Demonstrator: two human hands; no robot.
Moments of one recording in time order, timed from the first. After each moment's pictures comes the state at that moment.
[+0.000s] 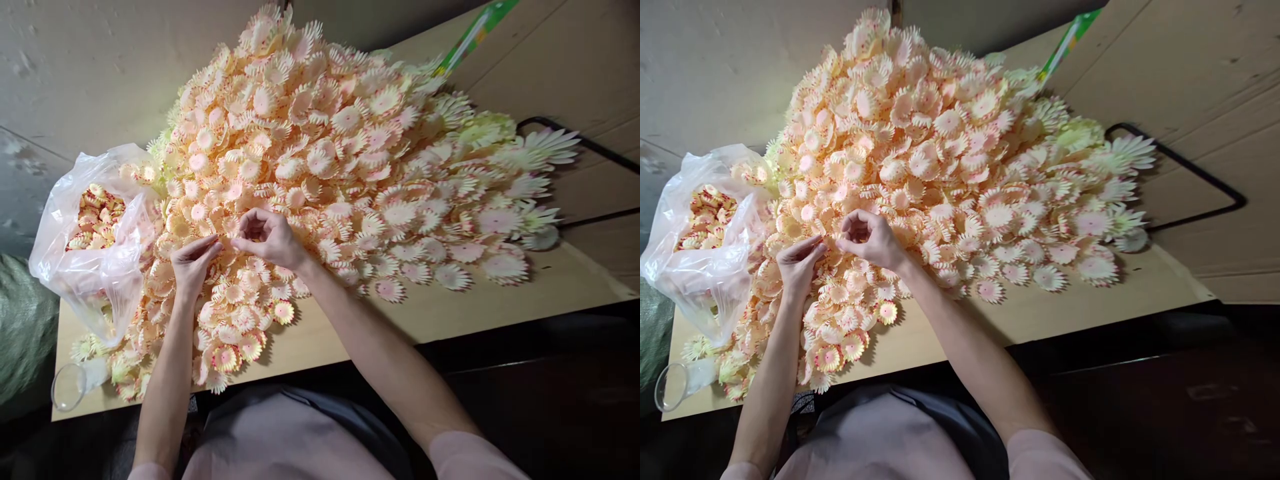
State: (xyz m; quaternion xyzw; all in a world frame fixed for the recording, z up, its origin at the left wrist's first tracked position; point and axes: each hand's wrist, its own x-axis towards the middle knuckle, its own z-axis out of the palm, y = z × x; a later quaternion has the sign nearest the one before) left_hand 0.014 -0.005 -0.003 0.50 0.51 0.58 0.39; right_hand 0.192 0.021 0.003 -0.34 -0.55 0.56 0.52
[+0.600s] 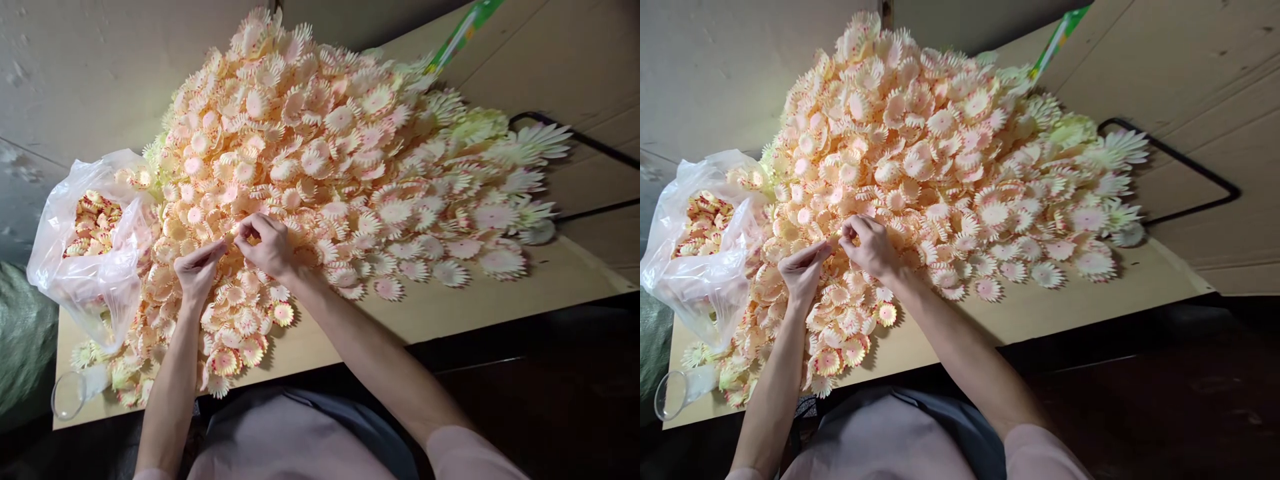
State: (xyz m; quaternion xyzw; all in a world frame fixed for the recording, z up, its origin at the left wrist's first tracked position) left_hand 0.027 -0.011 -0.004 0.53 0.51 0.59 0.34; right_hand 0.183 0.019 -0.009 -0.45 -0.71 0.13 0.52
